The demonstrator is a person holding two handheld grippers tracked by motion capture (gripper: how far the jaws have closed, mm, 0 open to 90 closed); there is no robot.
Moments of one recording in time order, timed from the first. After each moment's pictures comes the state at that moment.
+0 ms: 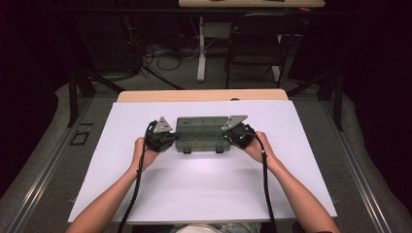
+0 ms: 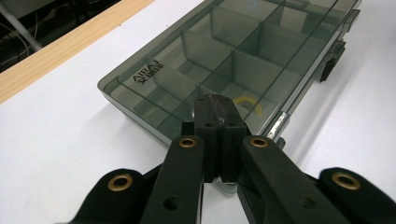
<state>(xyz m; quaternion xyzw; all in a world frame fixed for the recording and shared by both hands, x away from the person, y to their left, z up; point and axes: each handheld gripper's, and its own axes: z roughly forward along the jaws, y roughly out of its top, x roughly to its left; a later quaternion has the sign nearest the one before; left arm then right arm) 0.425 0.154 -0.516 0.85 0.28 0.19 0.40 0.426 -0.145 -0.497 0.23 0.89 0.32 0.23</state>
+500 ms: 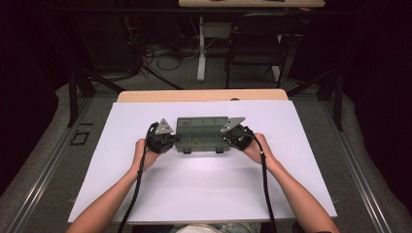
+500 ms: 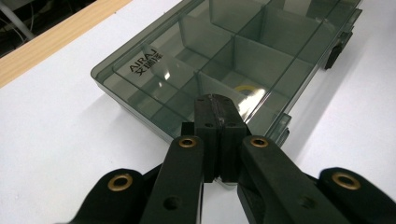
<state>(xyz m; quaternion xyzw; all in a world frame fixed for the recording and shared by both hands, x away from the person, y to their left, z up) 0.426 0.152 -0.524 0.86 0.28 0.18 0.39 0.428 -0.144 -0.507 0.23 0.90 0.31 0.22</state>
